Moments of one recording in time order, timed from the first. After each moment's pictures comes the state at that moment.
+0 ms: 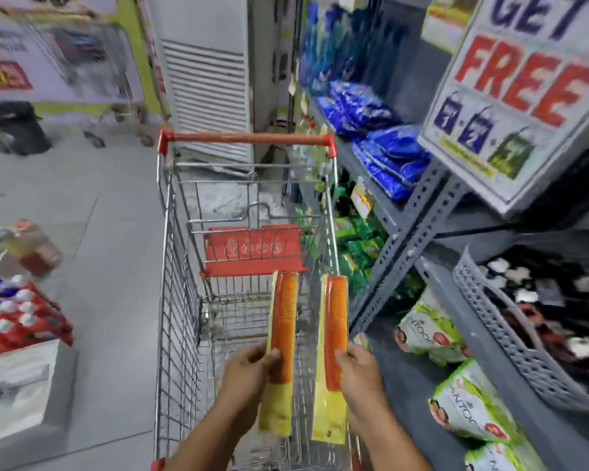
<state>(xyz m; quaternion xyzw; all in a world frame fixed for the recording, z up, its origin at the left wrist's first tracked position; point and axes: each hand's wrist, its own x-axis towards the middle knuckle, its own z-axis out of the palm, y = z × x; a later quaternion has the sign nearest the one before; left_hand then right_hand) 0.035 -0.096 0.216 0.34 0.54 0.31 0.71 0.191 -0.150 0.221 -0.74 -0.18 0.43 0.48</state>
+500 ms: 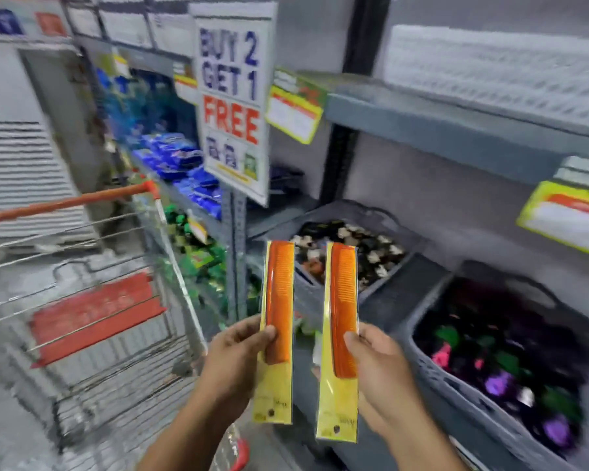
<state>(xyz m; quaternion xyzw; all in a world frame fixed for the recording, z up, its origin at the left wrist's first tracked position) 0.170 -0.220 0.358 0.48 0.30 0.20 0.80 0.280 -0.363 0.352 -0.68 -0.10 0.26 0.68</state>
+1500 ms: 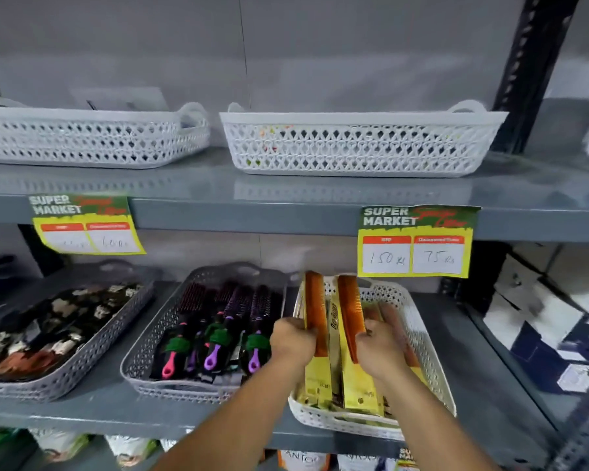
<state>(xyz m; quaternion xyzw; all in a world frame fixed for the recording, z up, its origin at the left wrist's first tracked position) 0.379 -0.612 0.372 0.75 0.17 -0.01 0.64 0.351 -0.740 0.383 -0.81 0.20 -0.03 0.55</state>
